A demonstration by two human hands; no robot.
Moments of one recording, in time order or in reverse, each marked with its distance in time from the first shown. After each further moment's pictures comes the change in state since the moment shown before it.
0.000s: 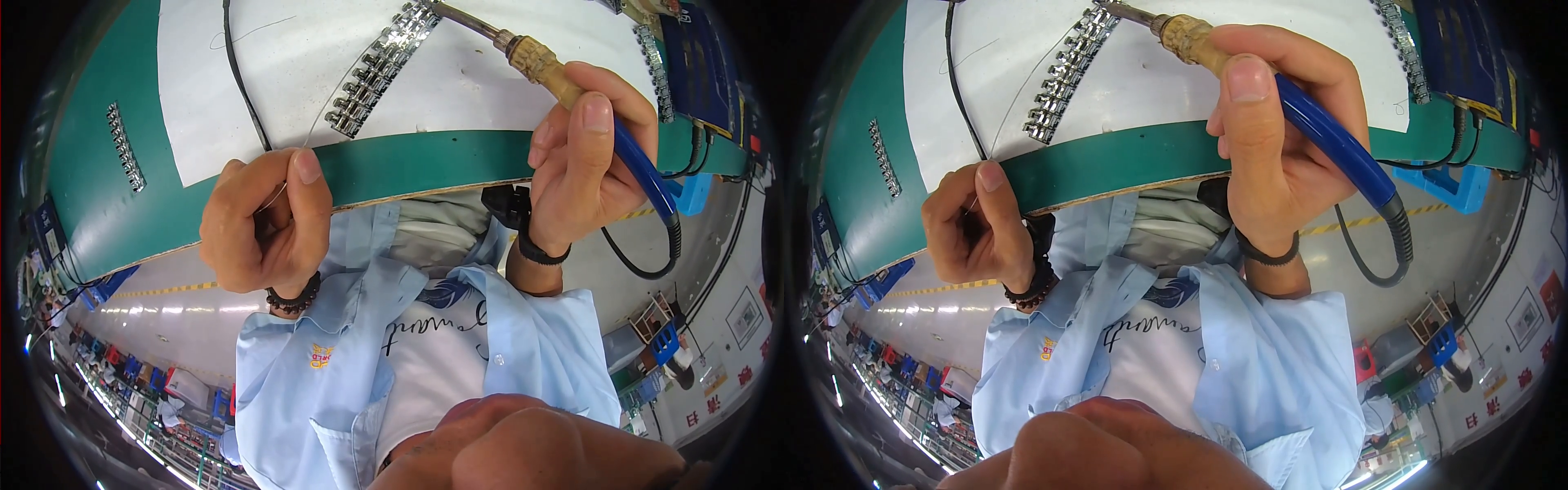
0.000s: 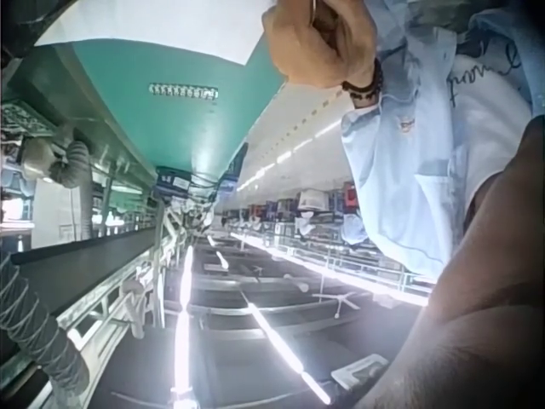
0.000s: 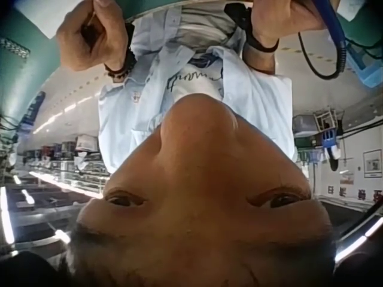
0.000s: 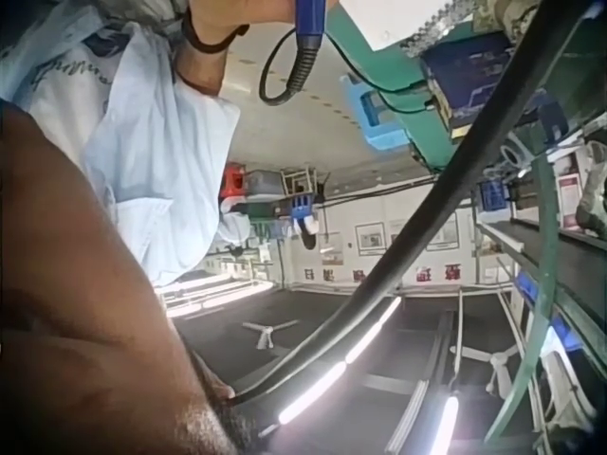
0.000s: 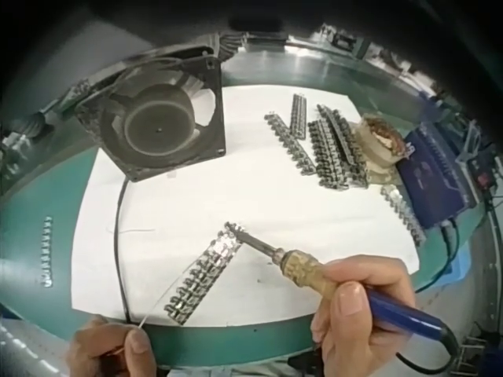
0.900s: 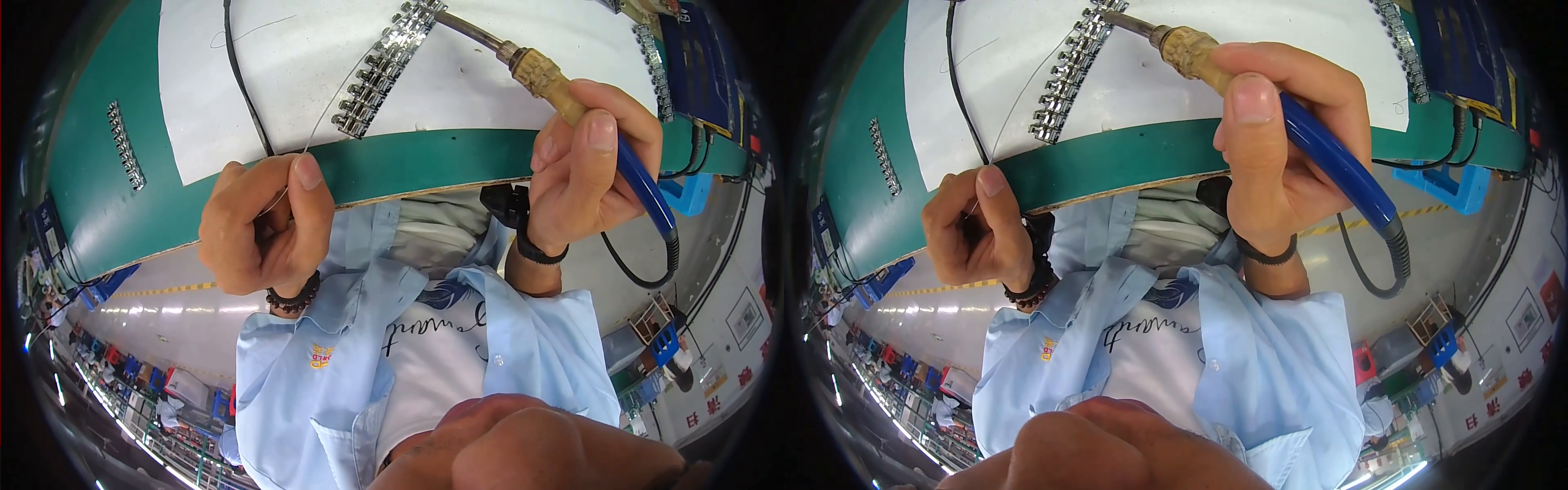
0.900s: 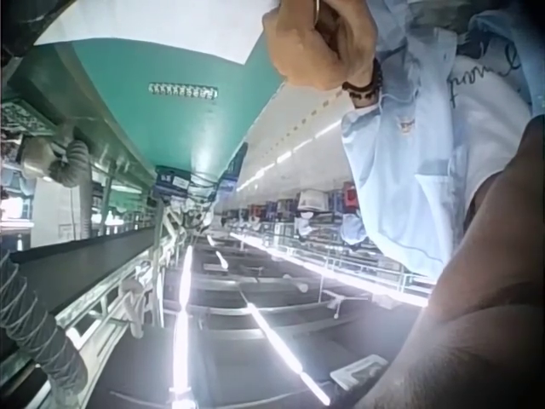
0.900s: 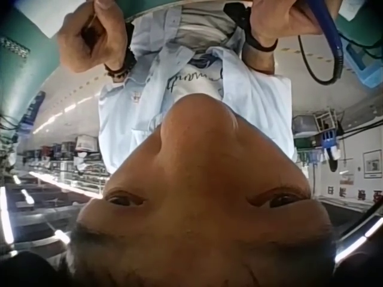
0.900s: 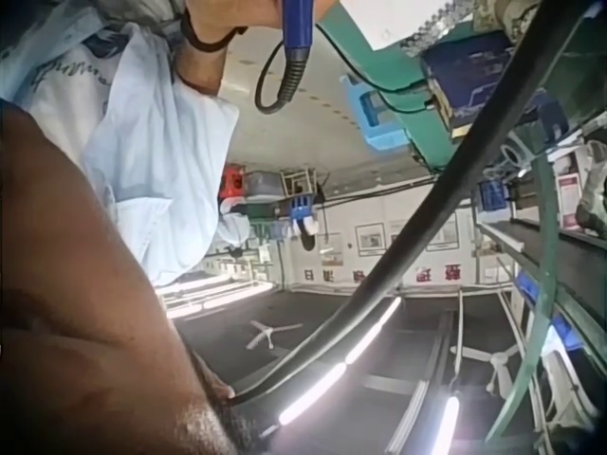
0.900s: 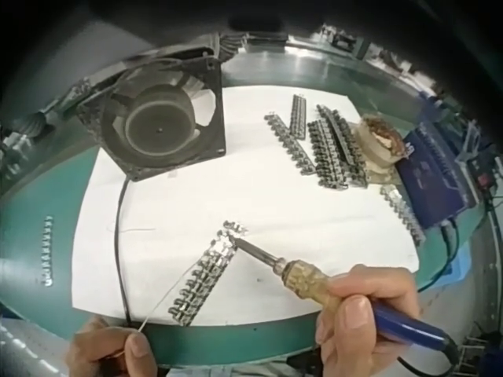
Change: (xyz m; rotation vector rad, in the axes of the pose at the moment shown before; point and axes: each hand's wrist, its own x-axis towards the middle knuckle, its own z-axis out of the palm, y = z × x) left_hand 0.000 -0.001 -0.003 0.008 -0.018 0.030; right_hand -0.003 0.006 -0.007 -0.057 -0.048 -0.149
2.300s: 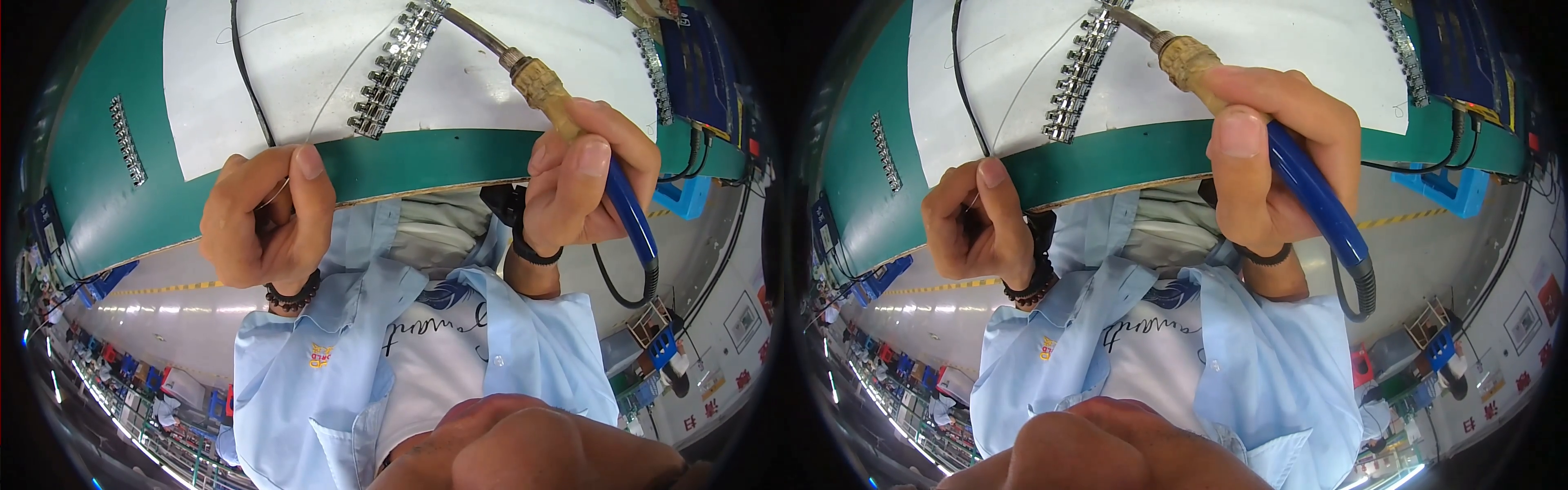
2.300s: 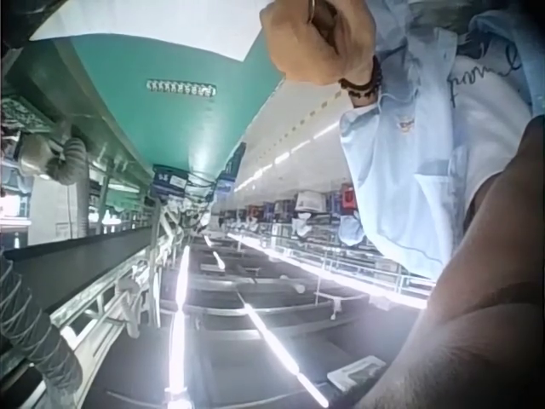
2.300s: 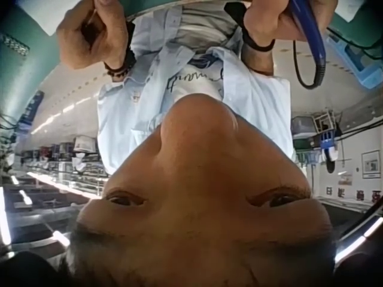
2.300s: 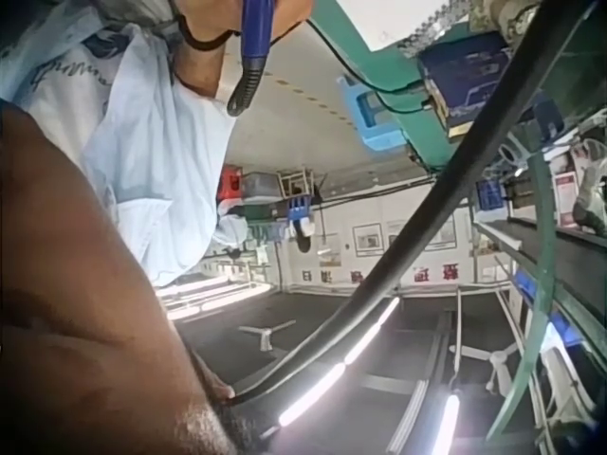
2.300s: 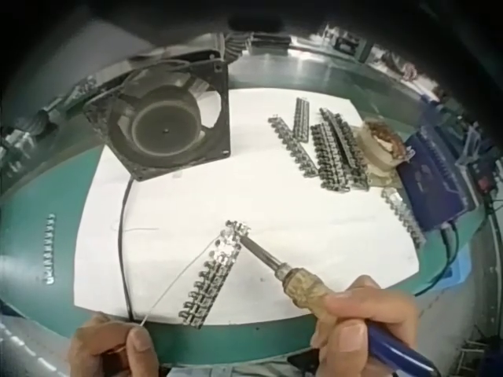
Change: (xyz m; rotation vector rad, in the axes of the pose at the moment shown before) left_hand -0.001 -0.001 0.003 -0.016 0.047 -0.015; right_hand -0.003 -0.002 -0.004 -0.086 -0.131 -0.138
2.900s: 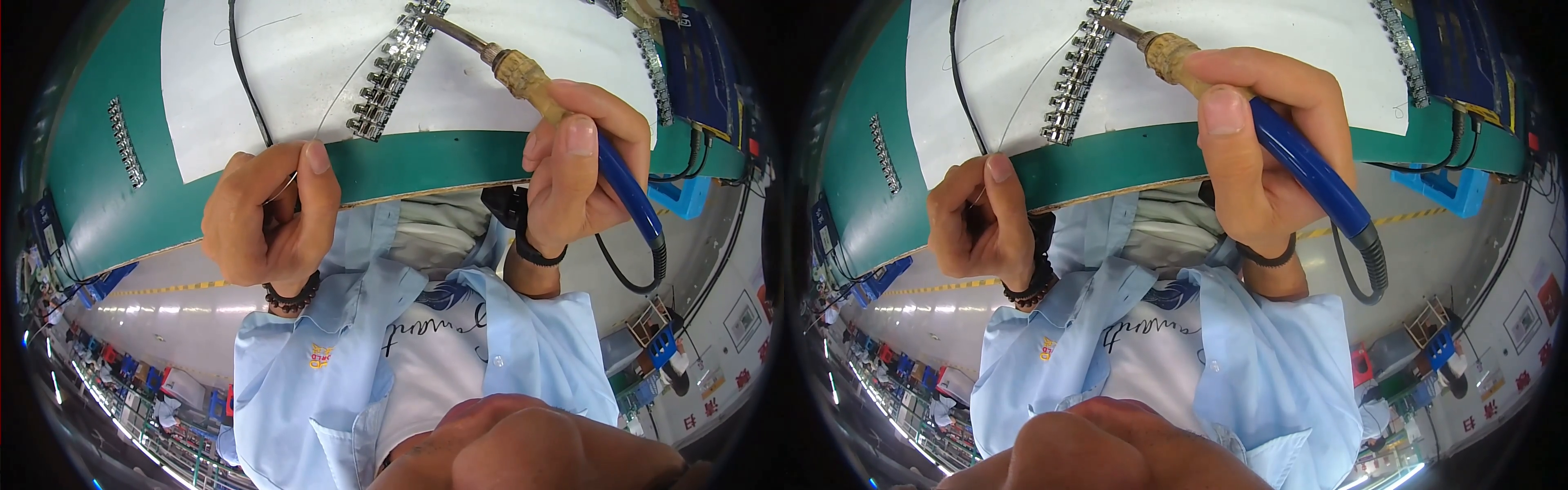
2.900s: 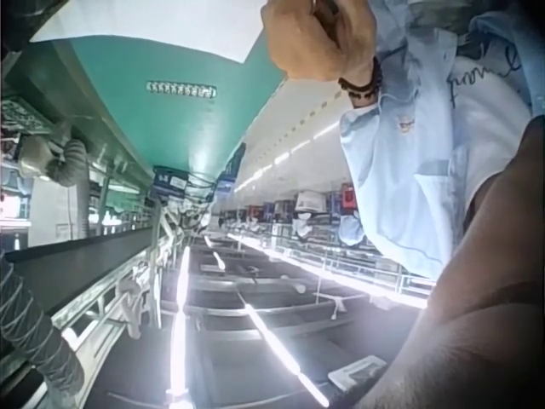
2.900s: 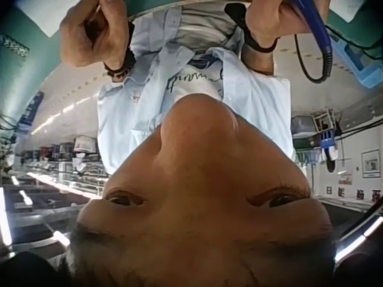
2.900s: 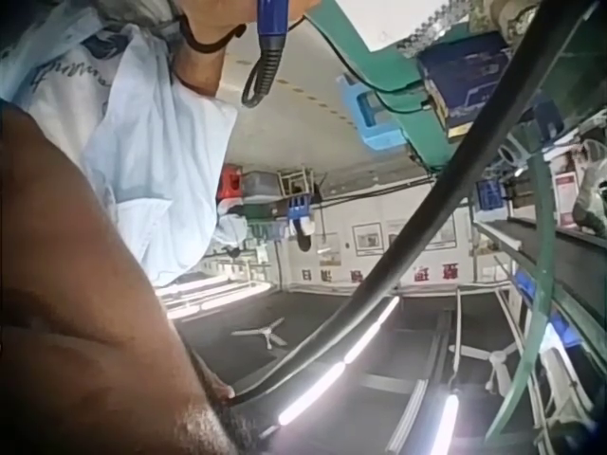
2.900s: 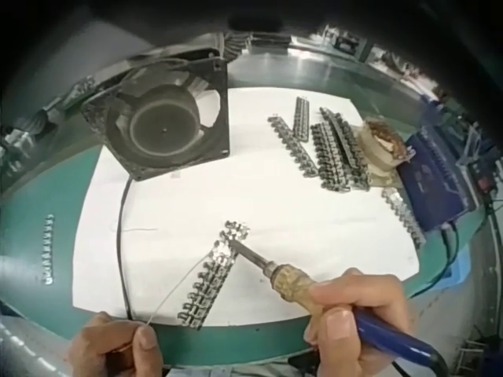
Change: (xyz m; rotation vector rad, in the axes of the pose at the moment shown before) left_hand 0.005 0.002 0.000 0.084 -0.078 0.016; right_hand 0.003 -0.001 0.010 0.151 0.077 0.156
